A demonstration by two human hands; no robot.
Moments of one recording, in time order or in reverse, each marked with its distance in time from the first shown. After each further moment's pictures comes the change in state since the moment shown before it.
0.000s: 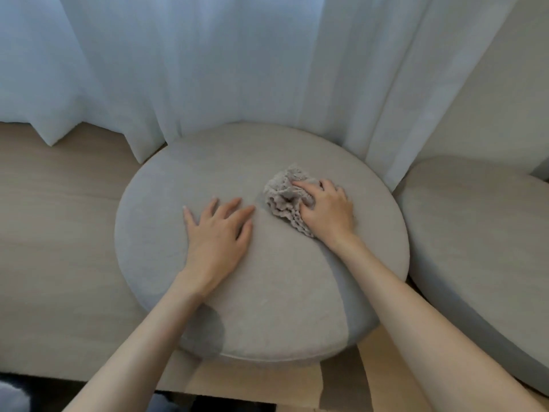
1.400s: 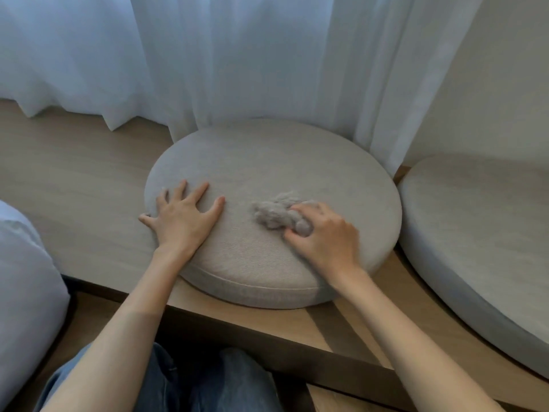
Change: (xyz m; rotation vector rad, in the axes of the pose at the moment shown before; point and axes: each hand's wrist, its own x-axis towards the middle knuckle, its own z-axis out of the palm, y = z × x) left_hand -0.083 -0.019 -0.013 -0.033 0.172 -0.437; right_hand -0.143 0.003 -0.039 0.189 0.111 -0.286
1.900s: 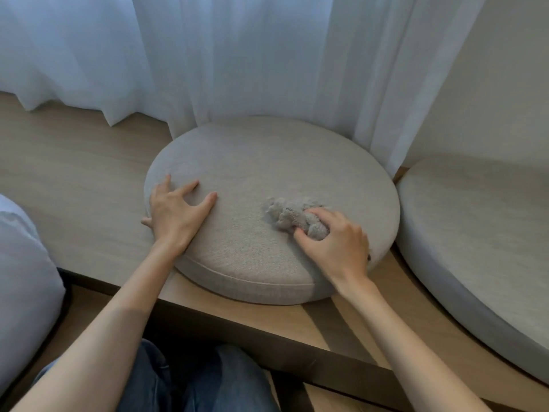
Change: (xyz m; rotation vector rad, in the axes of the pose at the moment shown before) left_hand -0.005 0.003 -0.007 -0.308 0.090 -0.089; right_hand -0.016 0.010 -0.008 0.110 0.087 0.109
